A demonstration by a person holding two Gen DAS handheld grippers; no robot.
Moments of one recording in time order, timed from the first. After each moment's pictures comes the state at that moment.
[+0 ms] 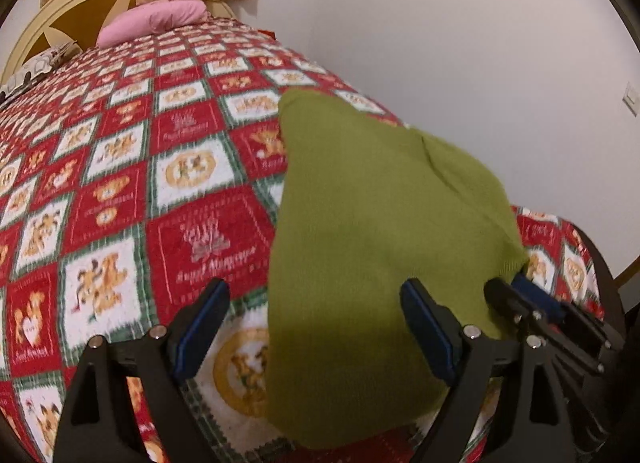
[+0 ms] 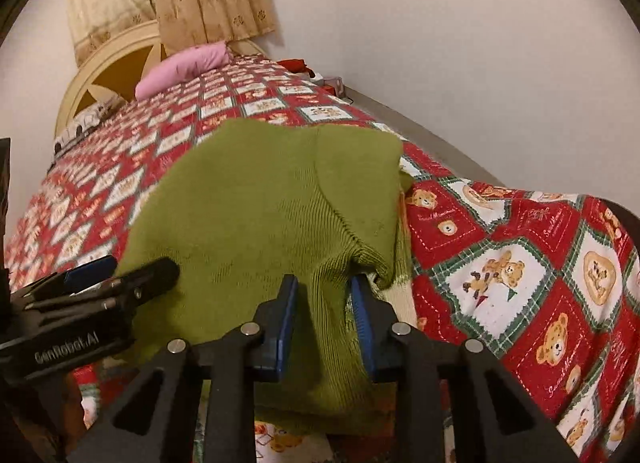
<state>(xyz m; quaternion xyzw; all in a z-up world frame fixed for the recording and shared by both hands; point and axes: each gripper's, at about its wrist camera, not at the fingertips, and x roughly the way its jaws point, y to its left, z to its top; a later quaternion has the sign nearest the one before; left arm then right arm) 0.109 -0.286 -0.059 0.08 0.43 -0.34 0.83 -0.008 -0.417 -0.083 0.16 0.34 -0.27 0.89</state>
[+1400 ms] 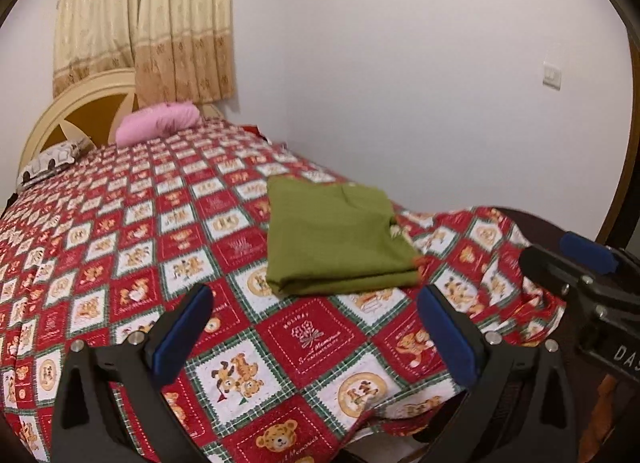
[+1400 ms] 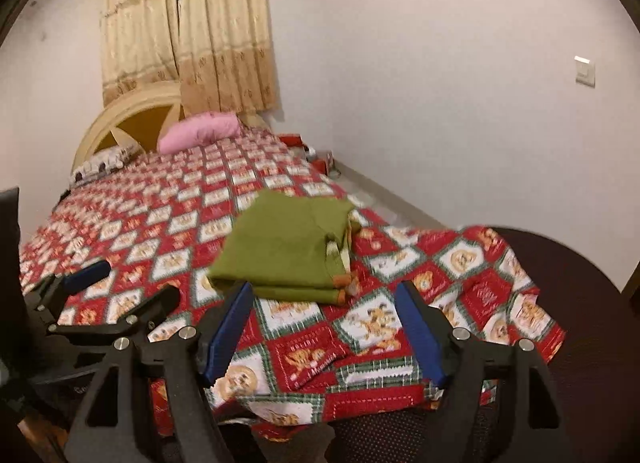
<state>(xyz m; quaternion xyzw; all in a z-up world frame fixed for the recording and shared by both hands) -0.056 -0.163 0.036 0.09 0.24 -0.38 0.89 -0.210 -0.275 0.033 0.11 0.21 -0.30 0.92</state>
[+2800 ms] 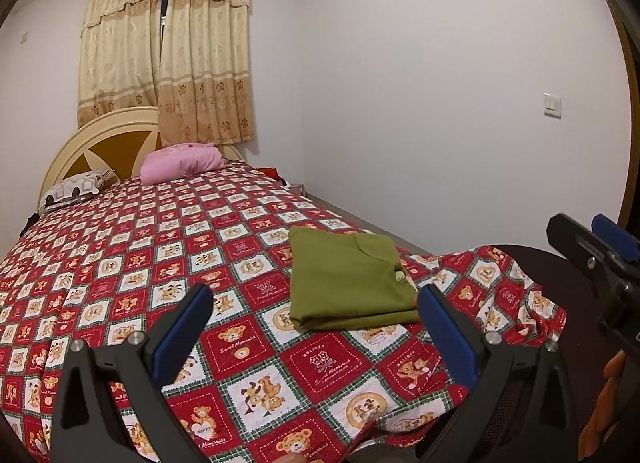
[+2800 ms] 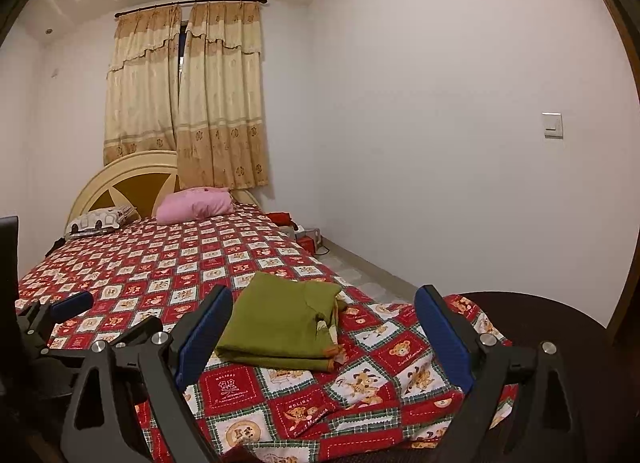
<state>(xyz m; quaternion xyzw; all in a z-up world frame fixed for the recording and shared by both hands) -0.083 -0.136 0.073 0.08 0.17 -0.36 0.91 -0.248 -0.243 0.075 0.06 0.08 -0.34 0.94</state>
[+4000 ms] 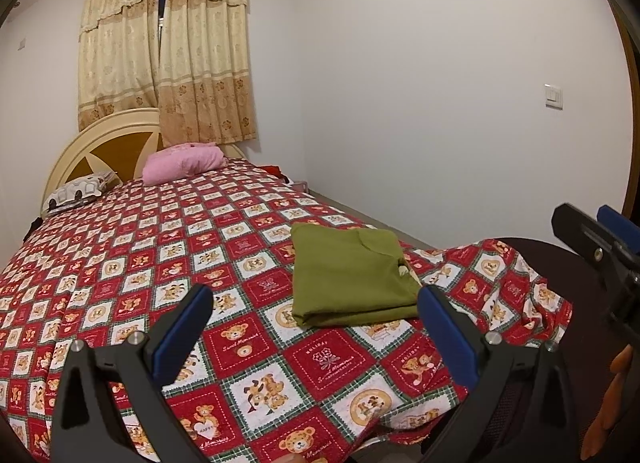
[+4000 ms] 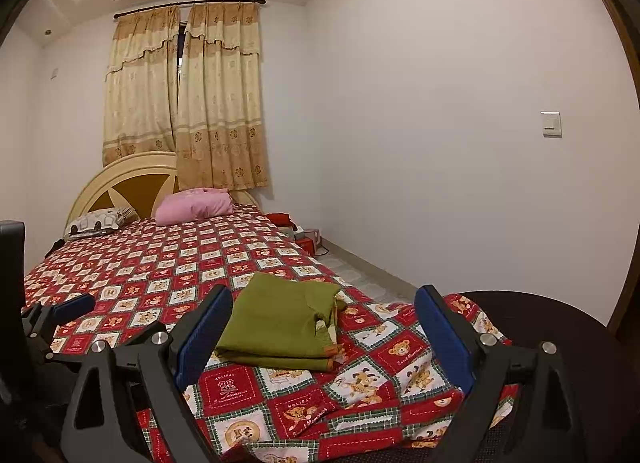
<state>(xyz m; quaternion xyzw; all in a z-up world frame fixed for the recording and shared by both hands) -0.084 -0.131 0.070 0.08 0.17 -0.35 0.92 -0.250 -0.239 0.077 0.06 0.08 -0.34 0.93</state>
